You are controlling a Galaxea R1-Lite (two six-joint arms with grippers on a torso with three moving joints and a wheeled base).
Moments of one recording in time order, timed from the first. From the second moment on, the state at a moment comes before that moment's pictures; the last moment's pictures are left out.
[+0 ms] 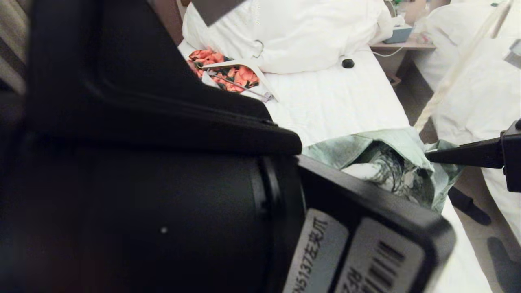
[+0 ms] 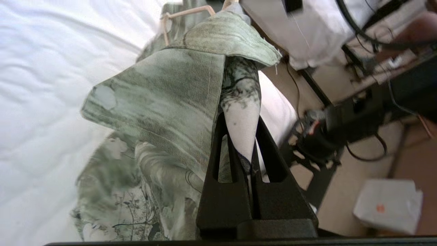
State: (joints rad) left arm -1.41 1.50 -1.55 0.44 0.36 -0.23; right arm 0.42 1.27 -1.29 0.48 0.22 0.00
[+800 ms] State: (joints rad) left arm -1.31 1.48 -1.57 0.42 0.37 -0.24; right arm 0.20 1.40 -1.29 0.60 0.23 0.11
